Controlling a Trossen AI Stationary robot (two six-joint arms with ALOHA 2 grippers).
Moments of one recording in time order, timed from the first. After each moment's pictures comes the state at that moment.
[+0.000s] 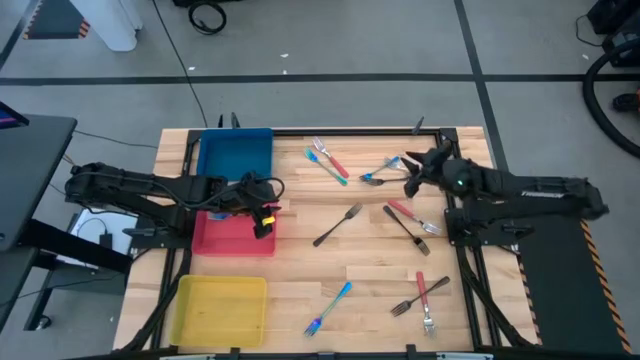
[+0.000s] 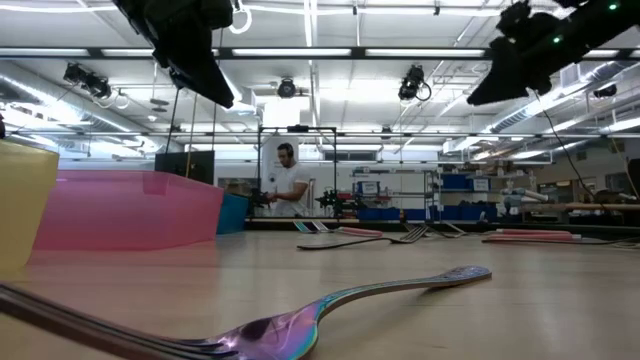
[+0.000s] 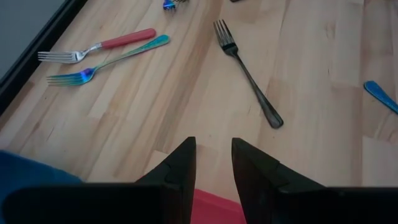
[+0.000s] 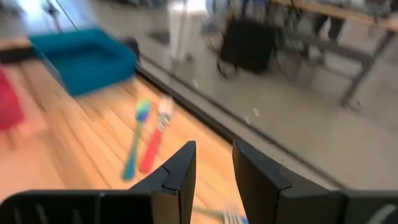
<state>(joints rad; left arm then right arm) -0.06 1.15 0.87 -0.51 -0.29 -0.24 -0.18 0.61 0.53 -0.35 0.62 0.15</state>
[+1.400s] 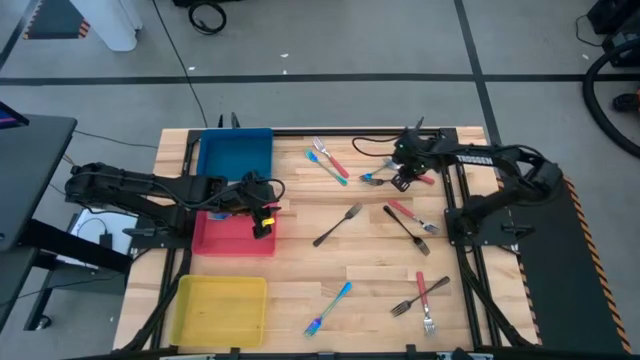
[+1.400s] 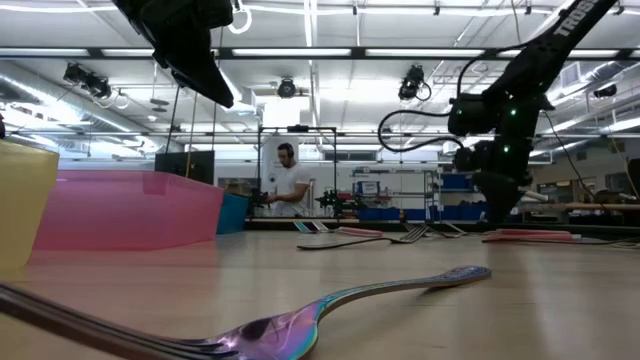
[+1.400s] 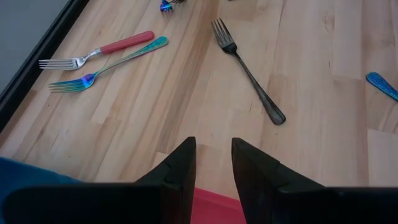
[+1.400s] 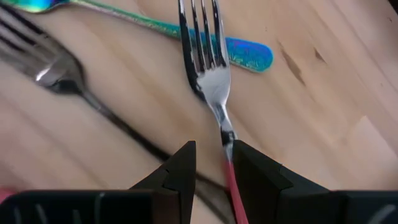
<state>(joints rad) -0.06 1.15 0.87 -0.51 -0.29 -0.20 -0.76 1.39 0.64 -0.49 0.13 -0.04</state>
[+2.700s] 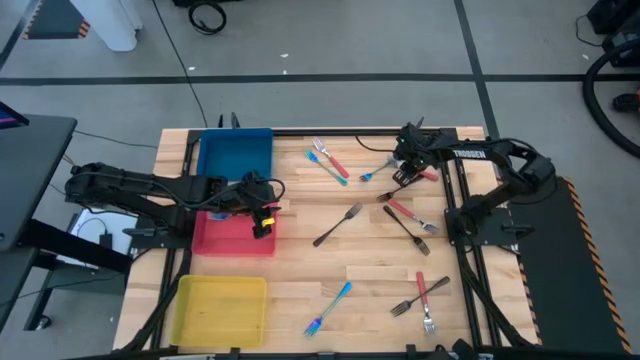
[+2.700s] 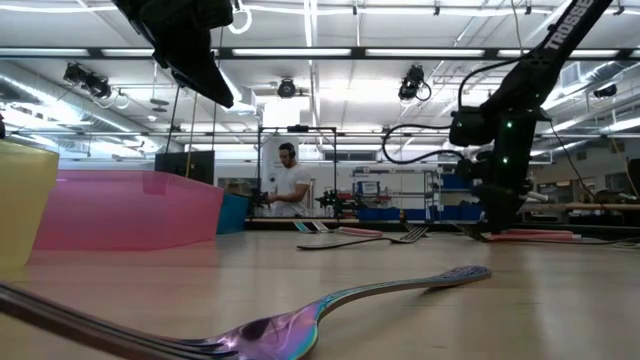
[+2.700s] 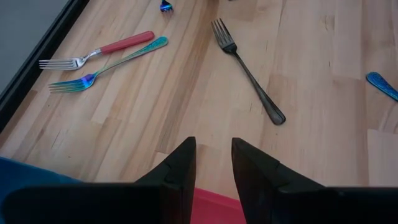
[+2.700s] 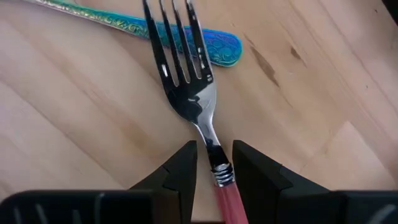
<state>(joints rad) -0.06 1.15 0.87 -0.51 -0.29 -0.20 -0.86 1.47 0.64 -0.43 0.14 -0.12</state>
